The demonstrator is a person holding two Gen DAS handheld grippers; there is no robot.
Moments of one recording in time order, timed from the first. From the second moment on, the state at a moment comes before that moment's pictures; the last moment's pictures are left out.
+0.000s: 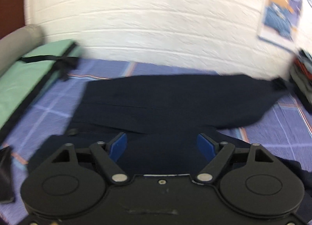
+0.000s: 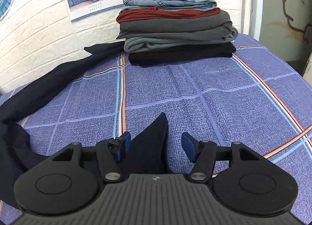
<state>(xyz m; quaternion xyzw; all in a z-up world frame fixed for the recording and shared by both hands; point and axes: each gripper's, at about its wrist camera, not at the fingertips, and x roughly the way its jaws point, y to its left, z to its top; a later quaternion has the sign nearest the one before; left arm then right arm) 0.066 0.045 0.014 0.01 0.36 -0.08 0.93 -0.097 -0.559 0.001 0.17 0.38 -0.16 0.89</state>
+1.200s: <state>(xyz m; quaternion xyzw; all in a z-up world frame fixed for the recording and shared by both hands) 0.179 -0.051 -0.049 0.03 0.40 -0.08 0.91 -0.038 -0.644 -0.025 0.19 0.31 -0.24 0.90</state>
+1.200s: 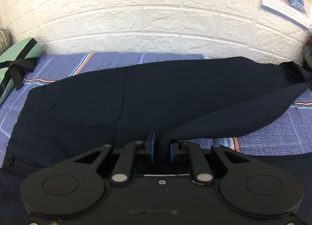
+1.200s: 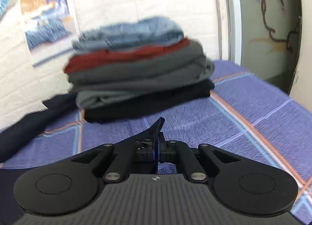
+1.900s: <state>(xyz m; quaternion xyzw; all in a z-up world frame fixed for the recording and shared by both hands) 0.083 0.024 -0.011 -0.03 0.36 -0.07 0.93 -0.174 -0.569 0.002 0.16 0.31 -0.18 0.92</state>
